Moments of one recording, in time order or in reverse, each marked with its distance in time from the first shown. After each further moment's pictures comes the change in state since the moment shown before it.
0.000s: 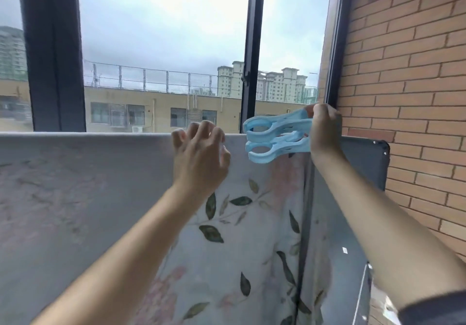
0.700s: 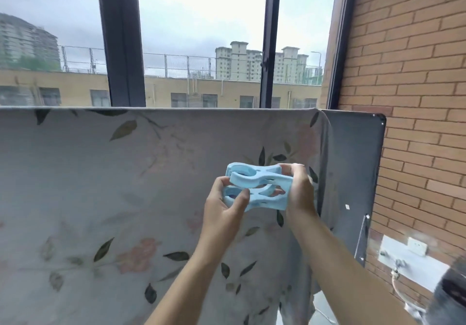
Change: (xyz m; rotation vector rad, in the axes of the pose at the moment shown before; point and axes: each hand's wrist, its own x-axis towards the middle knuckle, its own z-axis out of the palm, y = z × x) left_hand -0.201 -0.039 -0.185 -1.273 -0.254 -0.592; right_hand -0.299 -0.103 0.007 0.184 -0.081 0.597
